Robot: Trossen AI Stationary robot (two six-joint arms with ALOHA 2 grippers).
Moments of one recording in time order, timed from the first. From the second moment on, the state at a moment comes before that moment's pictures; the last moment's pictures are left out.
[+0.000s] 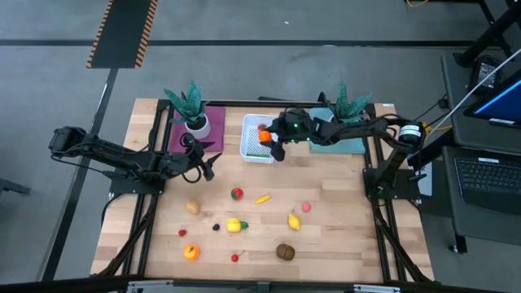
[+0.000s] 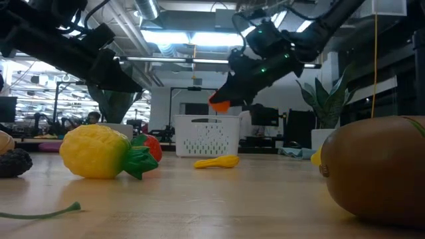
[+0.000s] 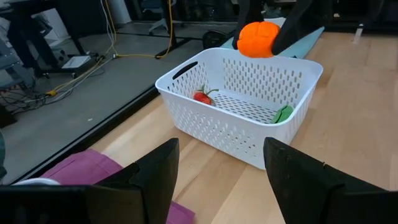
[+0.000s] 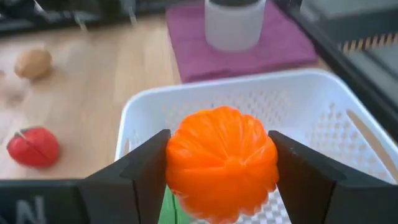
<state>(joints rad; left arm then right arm) -0.09 0.87 0.21 0.28 -0.73 -0.15 -0.36 1.74 0.97 0.25 -0.19 -0.04</state>
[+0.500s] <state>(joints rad) -0.09 0.87 0.21 0.28 -0.73 -0.15 -0.37 1.74 1.17 -0.10 -0.17 -0.13</state>
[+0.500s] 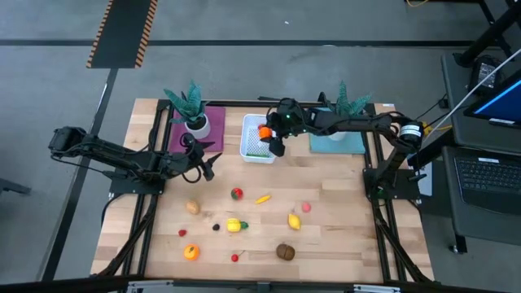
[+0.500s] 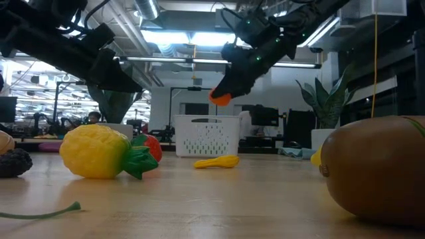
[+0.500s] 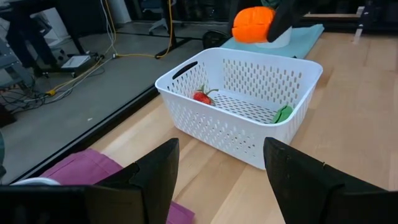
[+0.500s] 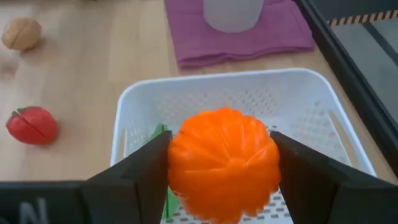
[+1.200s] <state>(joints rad) -0.09 0.87 0.21 0.27 -0.73 -0.15 -0.43 1.90 1.17 0.04 -0.17 -0.14</state>
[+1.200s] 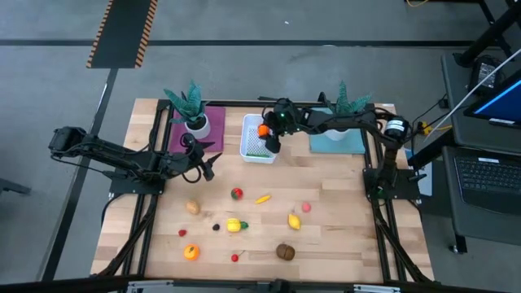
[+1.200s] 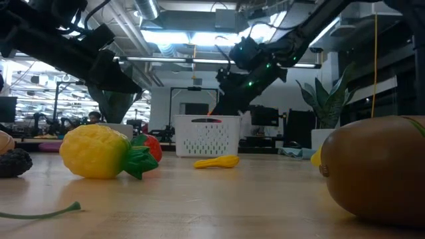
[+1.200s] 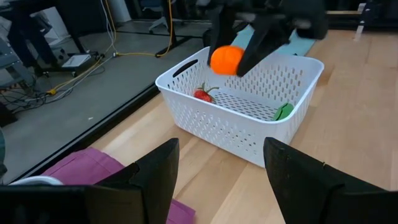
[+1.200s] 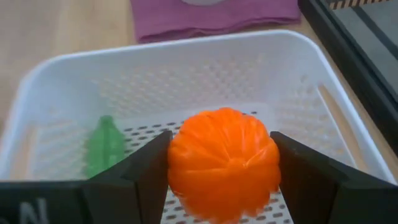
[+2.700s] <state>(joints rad) -0.23 0.83 0.21 0.26 -0.73 -0.06 -0.47 1.64 0.99 0.12 -0.24 -0.17</state>
